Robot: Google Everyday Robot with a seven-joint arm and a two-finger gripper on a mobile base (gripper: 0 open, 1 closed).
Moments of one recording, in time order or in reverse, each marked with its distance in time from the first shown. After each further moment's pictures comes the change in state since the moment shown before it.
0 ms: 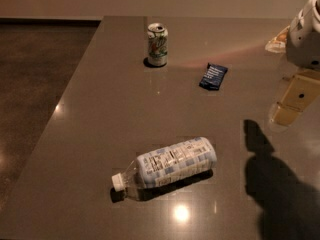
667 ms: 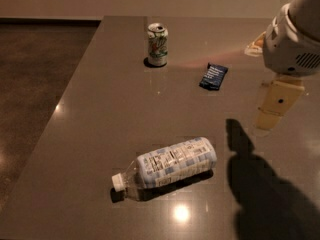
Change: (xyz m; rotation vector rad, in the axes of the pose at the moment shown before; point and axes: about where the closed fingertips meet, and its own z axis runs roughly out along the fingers) arm -0.027 0.011 0.012 -0.020 -0.010 -0.080
